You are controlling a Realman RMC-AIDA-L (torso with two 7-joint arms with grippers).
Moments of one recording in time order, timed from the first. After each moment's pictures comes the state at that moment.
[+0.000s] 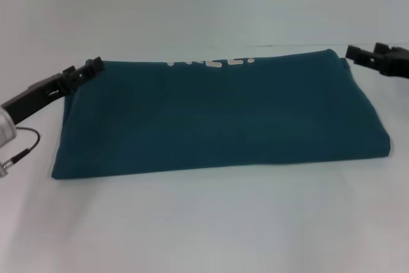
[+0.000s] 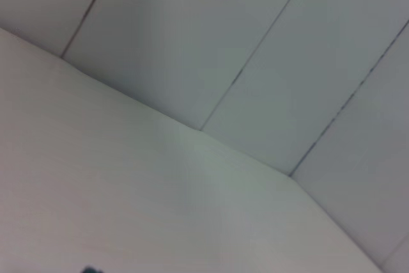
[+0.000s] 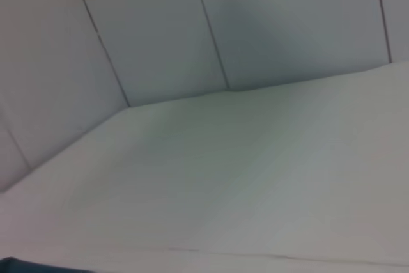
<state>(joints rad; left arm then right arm) -0.60 -2.14 0.19 0.55 1.98 1.19 -1.62 0.63 2.02 -0.41 -0.58 -1.99 -1.11 1.60</state>
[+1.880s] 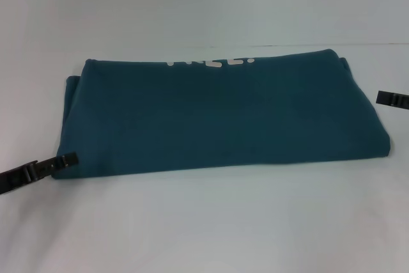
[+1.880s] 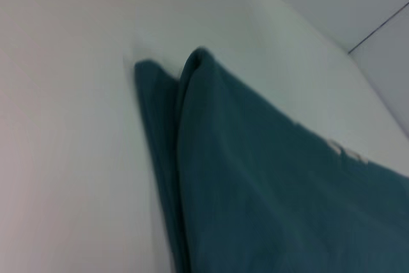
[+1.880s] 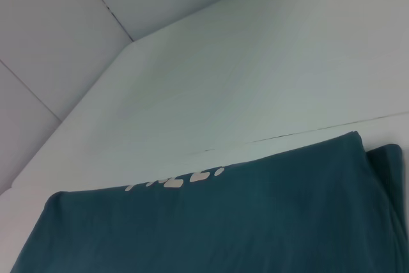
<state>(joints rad) -0.38 -2.14 0.34 0.80 2.24 1.36 -2.02 0.51 1.94 -0.49 -0.67 -2.10 -1.34 1.95</state>
